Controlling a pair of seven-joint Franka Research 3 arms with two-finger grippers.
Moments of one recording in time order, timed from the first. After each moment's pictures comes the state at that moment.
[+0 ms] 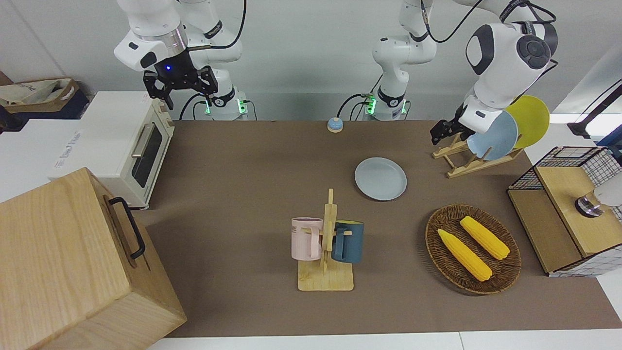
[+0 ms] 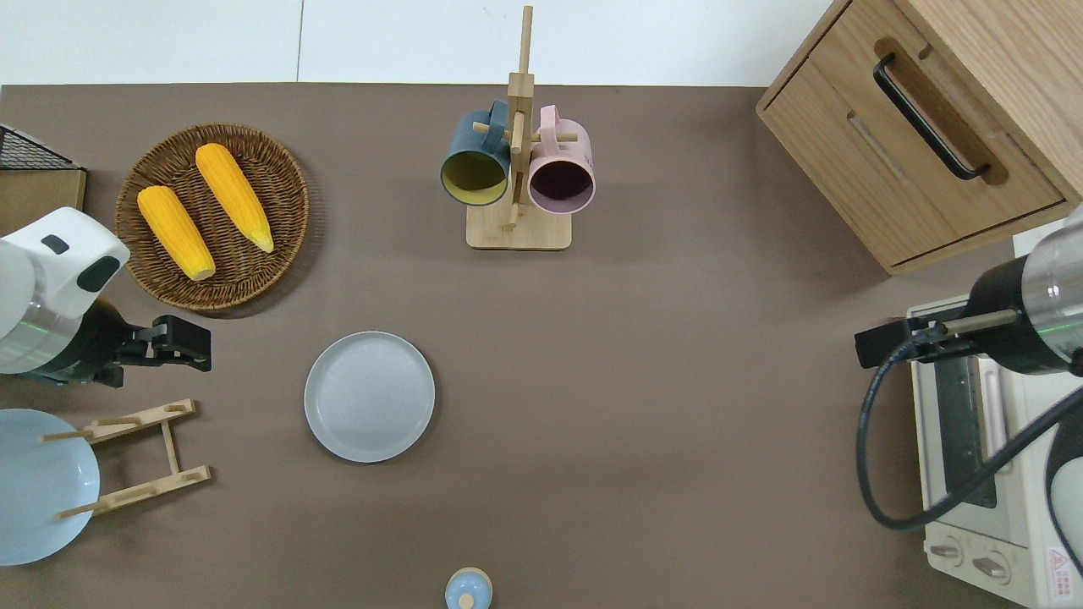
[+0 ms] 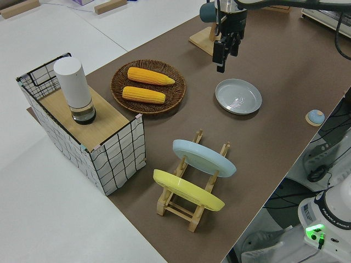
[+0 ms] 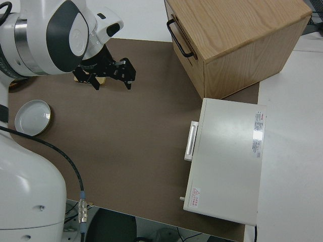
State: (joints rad) left arm 0.02 -0.01 -0.03 -1.81 -0.04 1.61 -0.14; right arm 0.02 -0.01 0.12 -1.48 0.00 1.39 0.03
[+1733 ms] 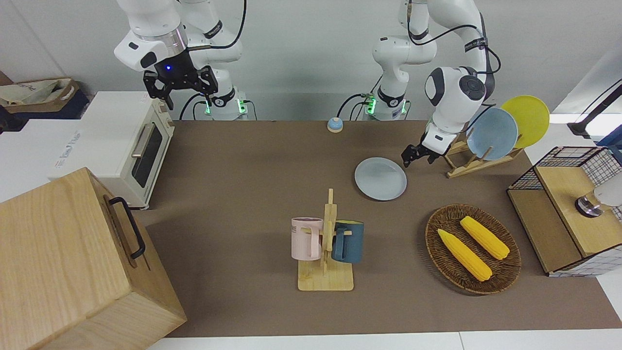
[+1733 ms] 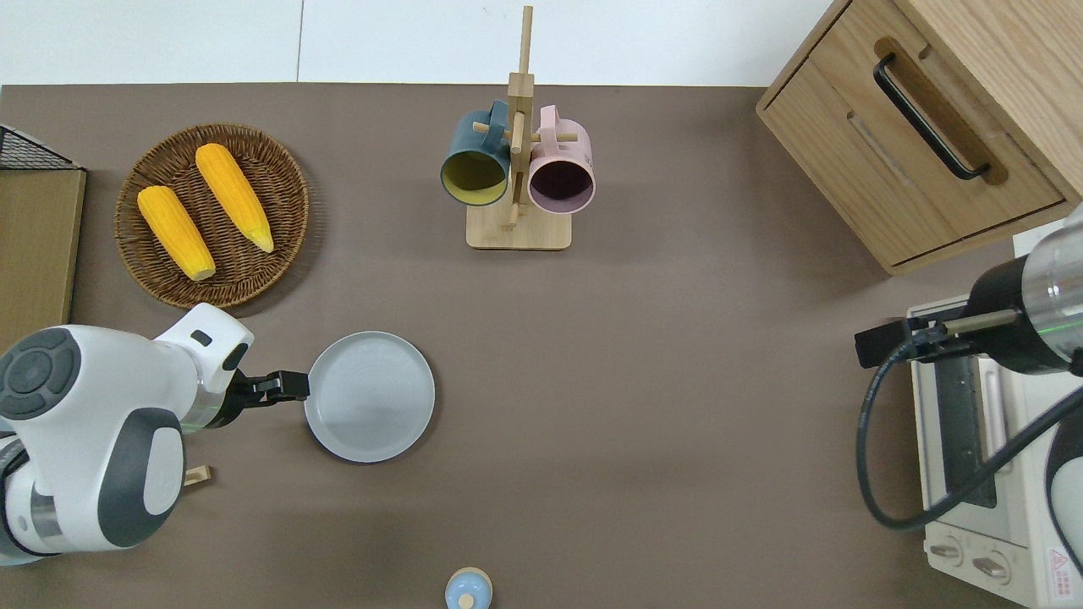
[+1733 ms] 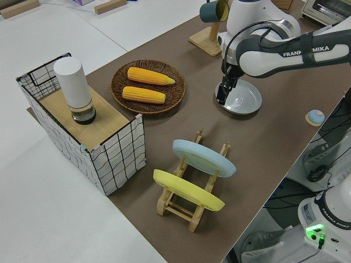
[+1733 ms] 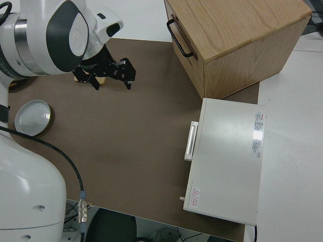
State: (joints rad) left arm -0.03 -0.10 -0.05 -2.33 -0.10 2.19 -0.17; right arm 0.02 -0.01 0.12 -1.48 0.00 1.39 0.03
